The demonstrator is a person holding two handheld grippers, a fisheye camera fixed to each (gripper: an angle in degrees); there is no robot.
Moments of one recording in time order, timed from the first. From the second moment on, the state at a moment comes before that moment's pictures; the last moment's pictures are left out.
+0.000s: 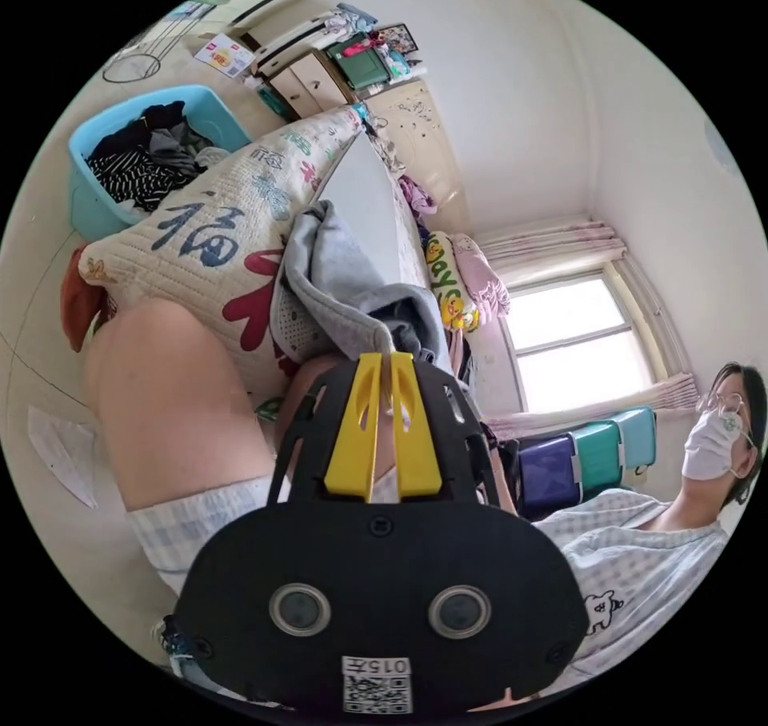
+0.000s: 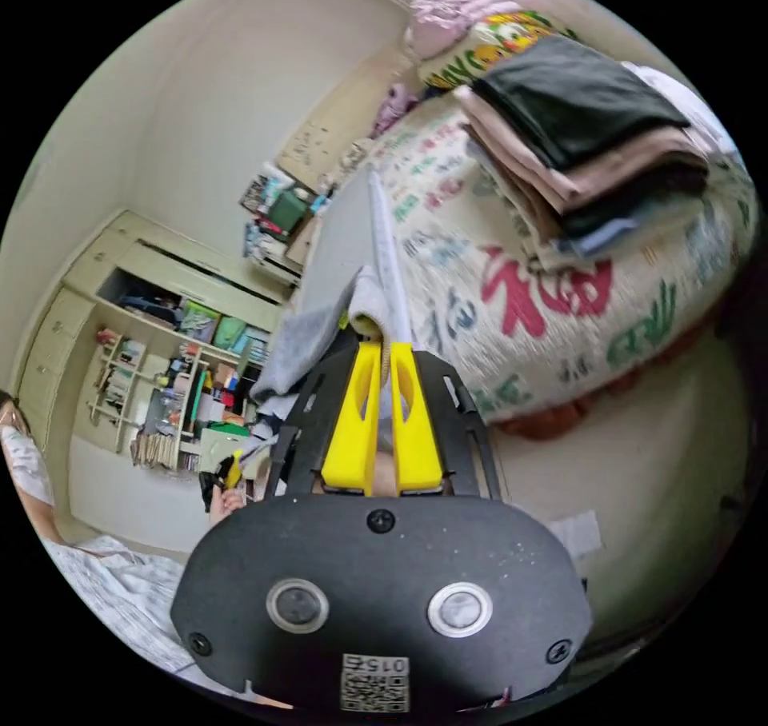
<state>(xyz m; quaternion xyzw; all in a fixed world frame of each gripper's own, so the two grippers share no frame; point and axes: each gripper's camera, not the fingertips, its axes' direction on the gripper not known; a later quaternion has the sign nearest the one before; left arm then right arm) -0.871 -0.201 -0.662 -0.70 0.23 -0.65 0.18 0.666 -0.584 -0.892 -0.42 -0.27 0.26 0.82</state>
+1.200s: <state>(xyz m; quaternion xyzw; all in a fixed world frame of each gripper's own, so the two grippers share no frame) -0.759 -0.293 -0.641 -0.71 0.39 -0.55 0.20 0.382 -0.609 -0.913 -0.42 -0.31 -0.01 0.85</state>
